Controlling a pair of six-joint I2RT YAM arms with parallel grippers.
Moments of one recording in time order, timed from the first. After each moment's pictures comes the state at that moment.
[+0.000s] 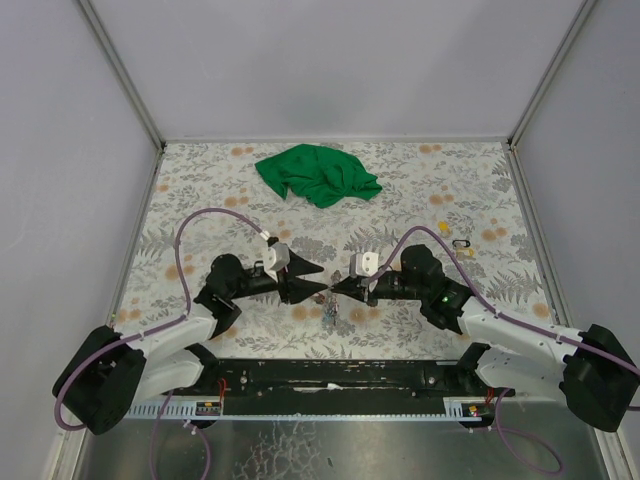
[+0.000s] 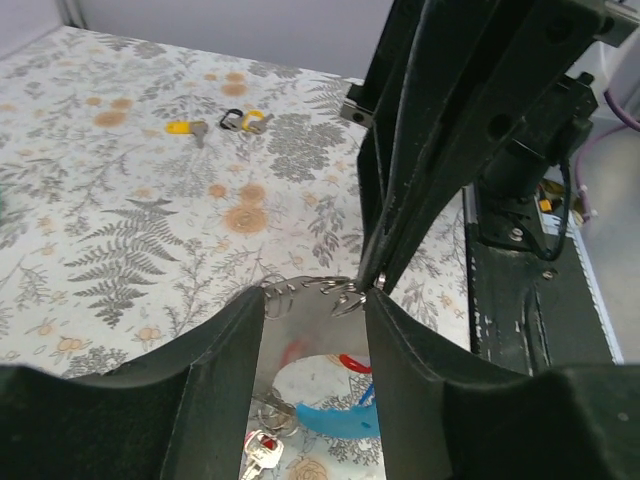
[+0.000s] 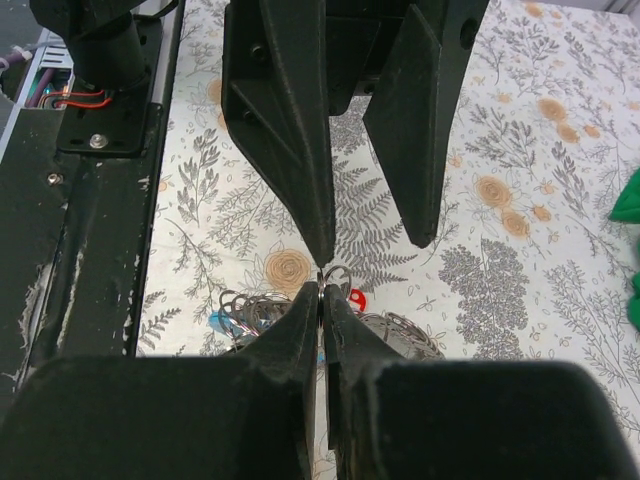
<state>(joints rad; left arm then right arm) -0.59 1.07 0.28 0.90 0.74 -0.15 0.83 1.04 0.50 0.31 -0.60 -0.31</state>
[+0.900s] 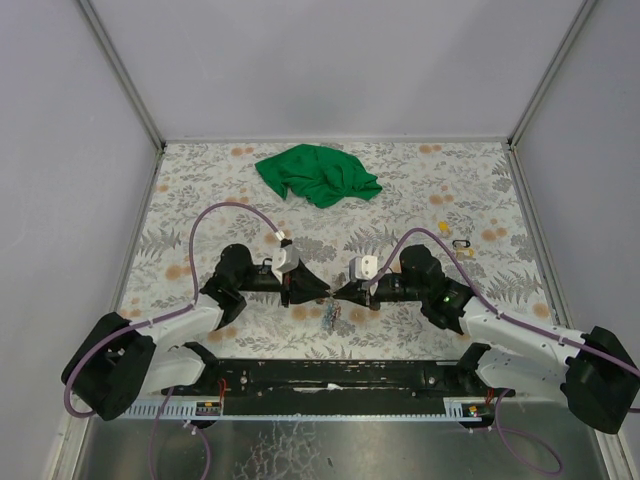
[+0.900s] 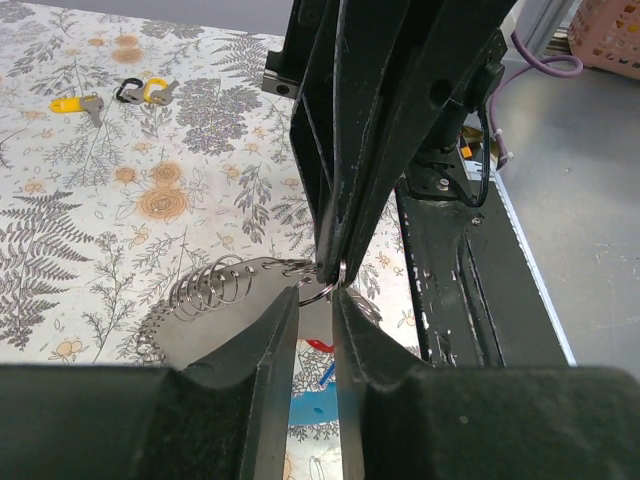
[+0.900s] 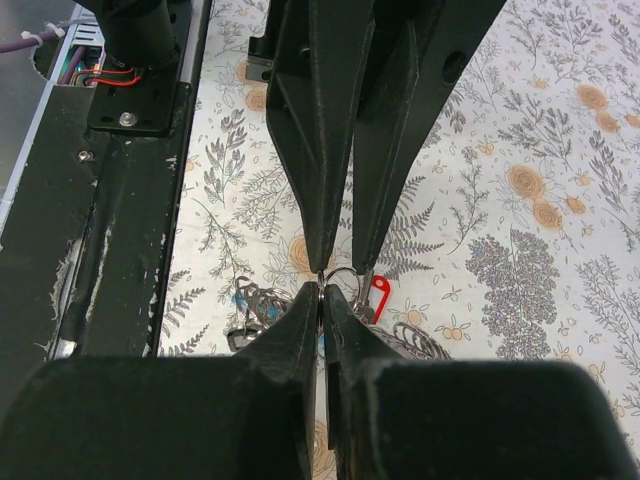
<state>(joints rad) -0.58 1.16 0.35 0.81 0.98 -0.11 0.83 1.03 0.51 0.23 -0.64 -0.33</state>
